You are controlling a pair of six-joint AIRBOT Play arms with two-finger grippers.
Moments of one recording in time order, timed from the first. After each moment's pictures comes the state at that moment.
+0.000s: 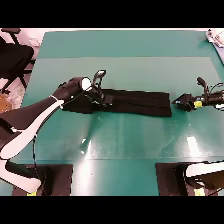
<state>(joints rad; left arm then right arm) -0.55 -1.67 1.36 1.16 -0.89 -1.66 -0.55 -1.61 1.08 -0.77 1.39 0.90</state>
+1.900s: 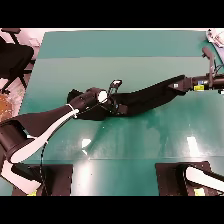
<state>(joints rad) -0.73 -1.72 1.36 1.15 -0.79 -1.70 -0.33 -1.23 1.11 -0.59 1.39 0.88</state>
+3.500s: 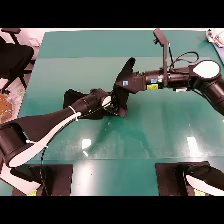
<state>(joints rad) -0.77 -1.72 1.37 1.45 -0.84 -1.72 0.34 -1.15 1.18 -0.37 1.07 0.99</state>
